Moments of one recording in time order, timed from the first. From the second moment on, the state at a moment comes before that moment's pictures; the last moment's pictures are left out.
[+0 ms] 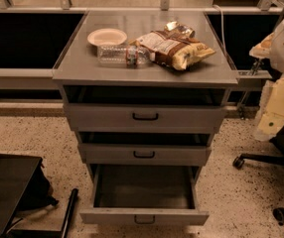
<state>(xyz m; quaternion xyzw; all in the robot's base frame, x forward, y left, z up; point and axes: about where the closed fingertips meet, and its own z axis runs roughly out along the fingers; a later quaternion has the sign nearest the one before) 0.438 -0.217 0.976 -0.60 0.78 -0.03 0.16</state>
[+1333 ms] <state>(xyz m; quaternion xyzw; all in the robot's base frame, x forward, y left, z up) 0.372 -0.212 0.759 -0.58 0.75 0.16 0.28</state>
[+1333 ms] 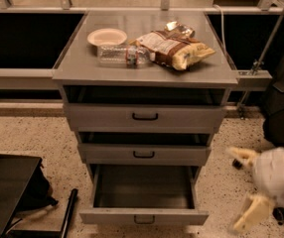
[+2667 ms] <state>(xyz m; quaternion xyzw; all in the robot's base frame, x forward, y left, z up) 0.308 -0.155 0.385 -0.66 0.68 0.22 0.21</state>
